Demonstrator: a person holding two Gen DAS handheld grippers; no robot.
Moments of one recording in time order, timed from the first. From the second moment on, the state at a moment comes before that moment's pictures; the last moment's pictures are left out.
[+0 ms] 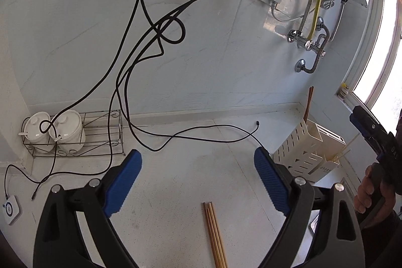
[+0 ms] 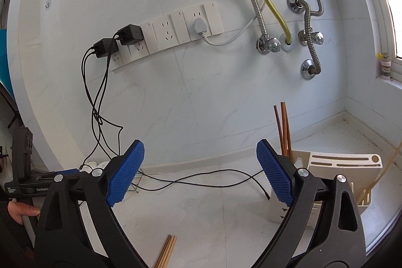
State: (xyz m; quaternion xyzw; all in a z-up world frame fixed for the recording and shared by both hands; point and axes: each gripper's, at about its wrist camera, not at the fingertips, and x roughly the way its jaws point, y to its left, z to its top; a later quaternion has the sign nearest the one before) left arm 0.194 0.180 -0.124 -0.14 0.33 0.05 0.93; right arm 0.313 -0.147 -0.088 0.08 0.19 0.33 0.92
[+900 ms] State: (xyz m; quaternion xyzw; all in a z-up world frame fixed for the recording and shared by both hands) left arm 0.169 0.144 -0.261 -0.14 0.53 0.04 0.83; right arm 0.299 -0.113 -0.213 0.06 0.41 0.34 0.85
